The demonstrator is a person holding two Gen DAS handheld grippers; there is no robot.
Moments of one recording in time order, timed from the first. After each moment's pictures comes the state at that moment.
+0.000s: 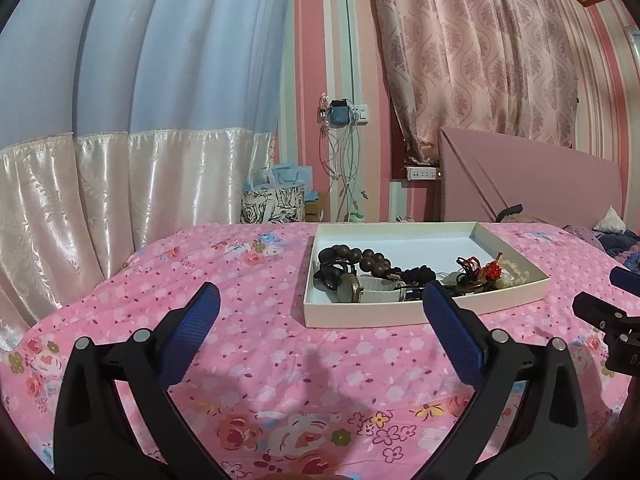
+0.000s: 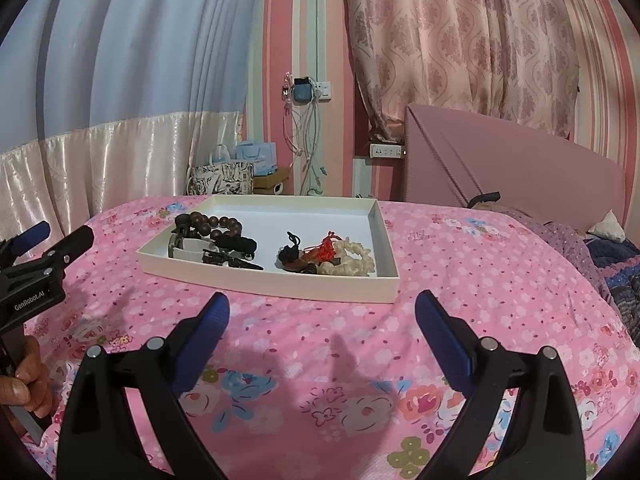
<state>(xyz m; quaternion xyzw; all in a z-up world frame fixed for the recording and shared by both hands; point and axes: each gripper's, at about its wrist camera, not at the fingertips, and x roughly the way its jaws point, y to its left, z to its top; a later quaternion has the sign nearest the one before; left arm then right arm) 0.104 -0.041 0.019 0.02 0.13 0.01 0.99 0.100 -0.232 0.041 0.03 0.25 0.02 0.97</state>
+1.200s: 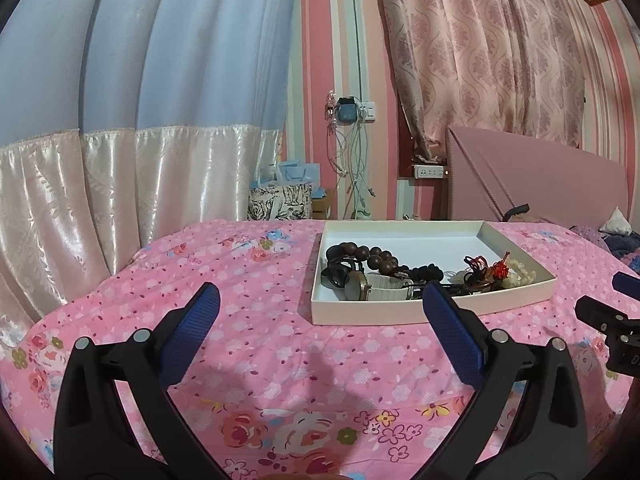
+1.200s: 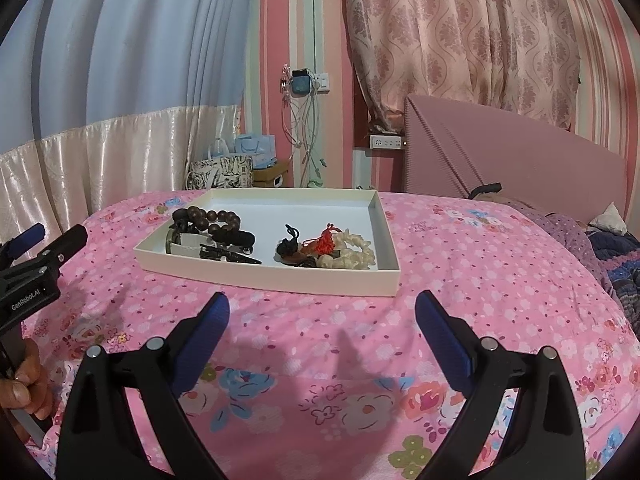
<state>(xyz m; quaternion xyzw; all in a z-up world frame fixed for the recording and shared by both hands) 0.097 -0.044 0.021 0.02 0.14 0.03 0.99 0.106 -0.228 0.038 0.03 0.26 0.02 0.96</state>
